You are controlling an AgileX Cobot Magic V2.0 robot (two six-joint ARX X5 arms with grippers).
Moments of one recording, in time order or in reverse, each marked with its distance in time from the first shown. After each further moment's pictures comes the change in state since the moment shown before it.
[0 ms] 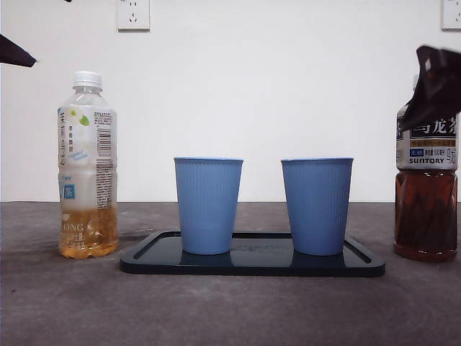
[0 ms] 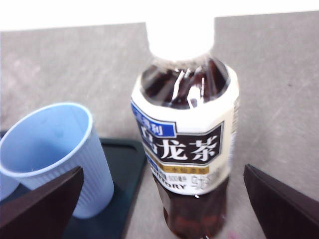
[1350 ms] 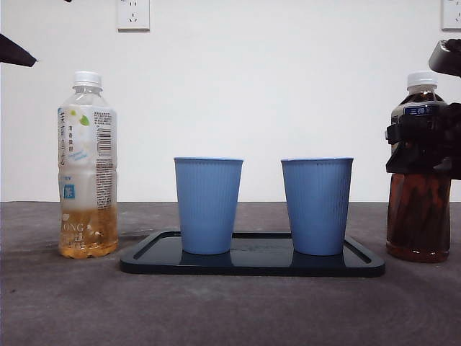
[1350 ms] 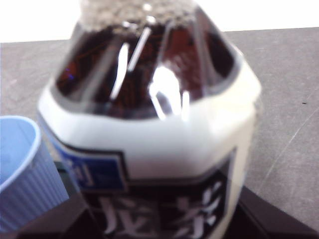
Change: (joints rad) left arm 0.000 0.000 0.000 0.001 0.000 0.008; right arm -0.036 0.510 -0.025 0.608 -0.007 -0.042
